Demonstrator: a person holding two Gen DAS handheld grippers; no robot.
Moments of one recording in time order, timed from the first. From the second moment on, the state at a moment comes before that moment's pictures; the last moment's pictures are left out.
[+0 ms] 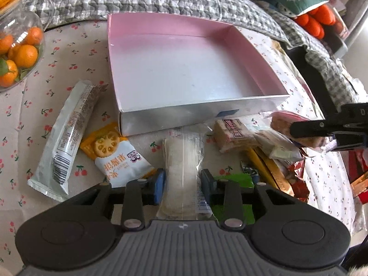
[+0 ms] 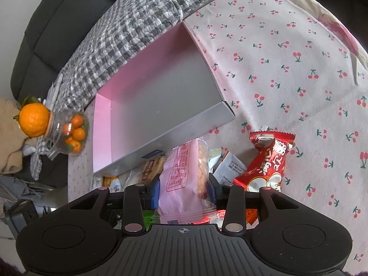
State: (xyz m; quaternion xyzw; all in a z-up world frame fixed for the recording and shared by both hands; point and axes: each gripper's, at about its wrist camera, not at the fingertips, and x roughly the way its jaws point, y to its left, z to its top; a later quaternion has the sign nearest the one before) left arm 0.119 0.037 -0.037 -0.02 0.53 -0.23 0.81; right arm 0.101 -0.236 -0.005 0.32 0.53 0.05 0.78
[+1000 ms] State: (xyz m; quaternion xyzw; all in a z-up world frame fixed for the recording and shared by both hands) left arm 0.133 0.047 0.016 -0.13 0.43 -0.19 0.87; right arm 0.135 -0.226 0.008 0.37 0.44 0.07 0.82
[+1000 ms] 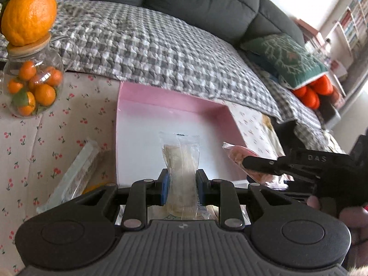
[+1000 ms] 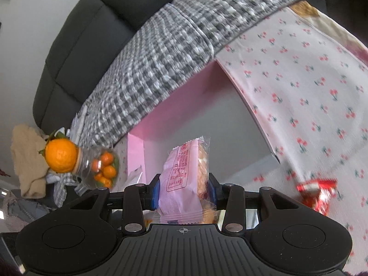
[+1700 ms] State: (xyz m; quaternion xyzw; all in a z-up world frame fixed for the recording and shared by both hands) left arm 0.160 0.021 -0.021 -0.10 0.37 -0.10 0.92; right arm 0.175 -0.226 -0.024 0.31 0.43 0.03 0.85
